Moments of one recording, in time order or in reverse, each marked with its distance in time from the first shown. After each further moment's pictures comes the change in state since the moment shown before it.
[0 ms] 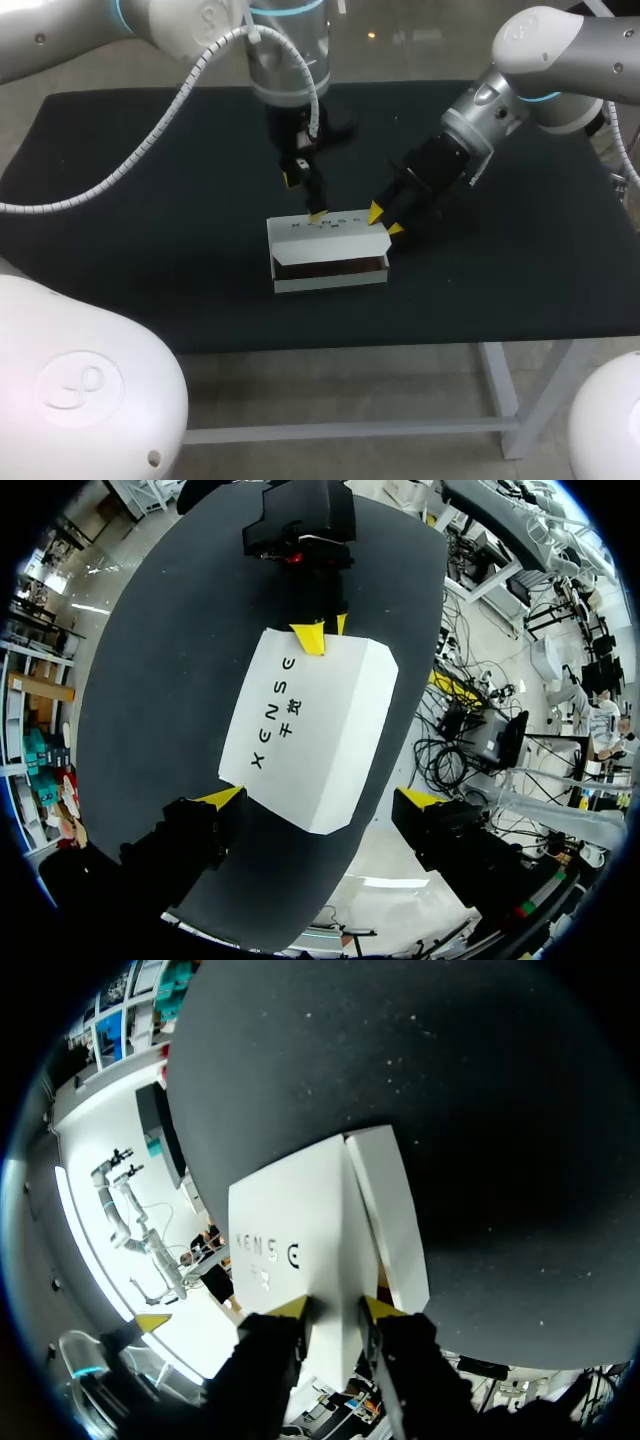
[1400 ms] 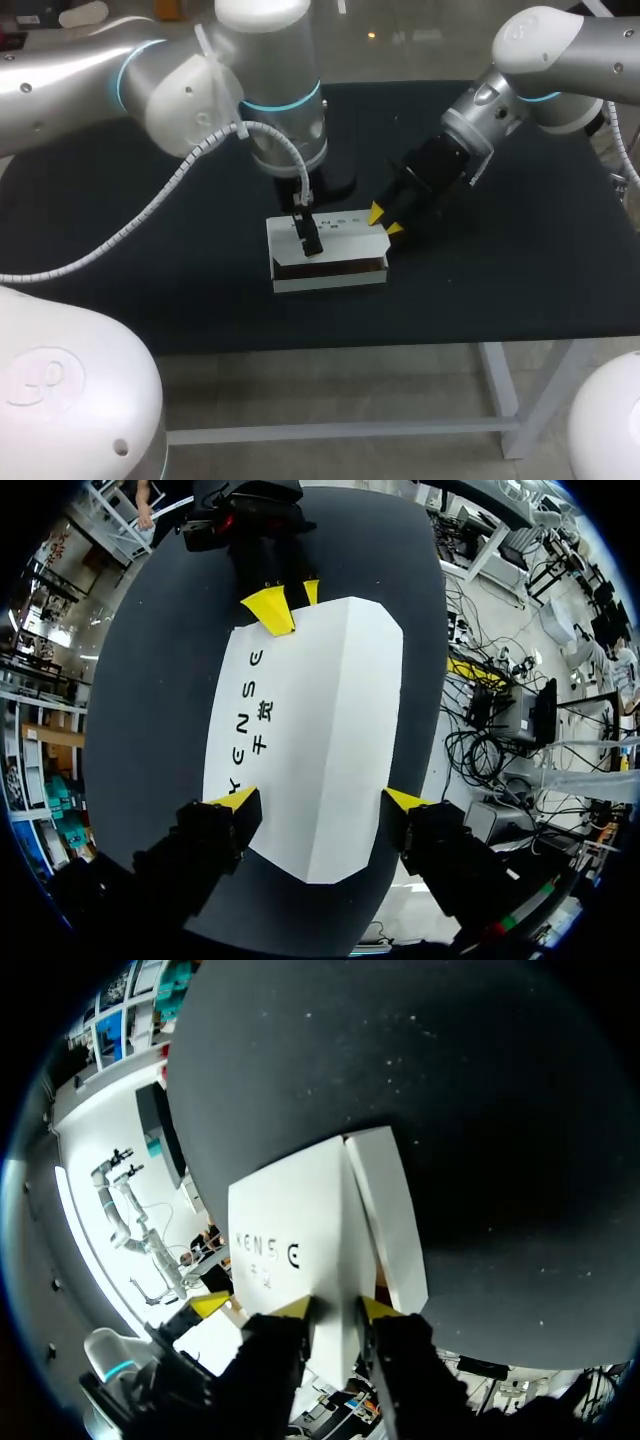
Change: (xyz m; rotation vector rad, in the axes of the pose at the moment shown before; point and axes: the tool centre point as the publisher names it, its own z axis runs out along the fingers) left arm 0.003 0.005 0.069 0.070 -0.115 0.165; right arm 0.000 0.000 0.000 0.000 0.000 0.000
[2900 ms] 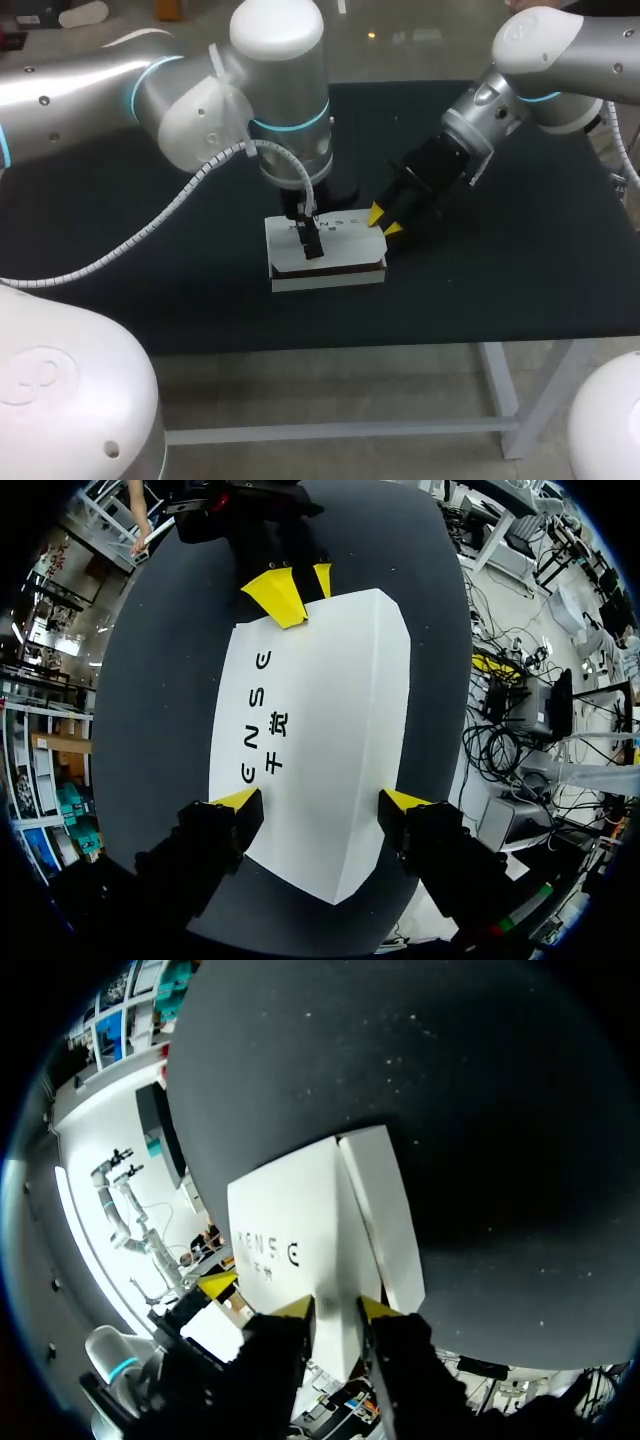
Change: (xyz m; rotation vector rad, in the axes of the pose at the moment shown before) left arm -0.013 -0.003 0.023 -0.013 -0.066 0.038; right arm 0.000 0.000 0.000 0.000 0.000 0.000
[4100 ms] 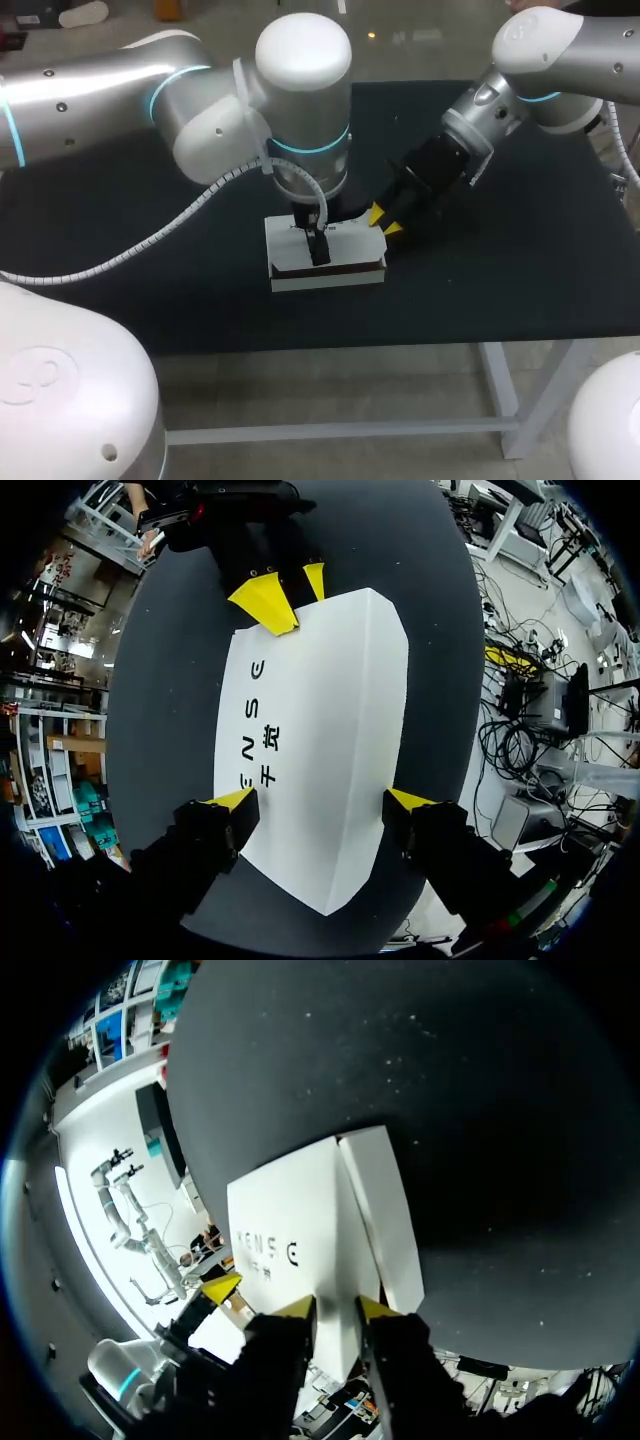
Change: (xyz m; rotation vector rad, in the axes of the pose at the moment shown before) left arm 0.003 -0.008 0.005 -0.036 -0.090 0.009; right arm 0.000 0.000 0.000 0.000 0.000 0.000
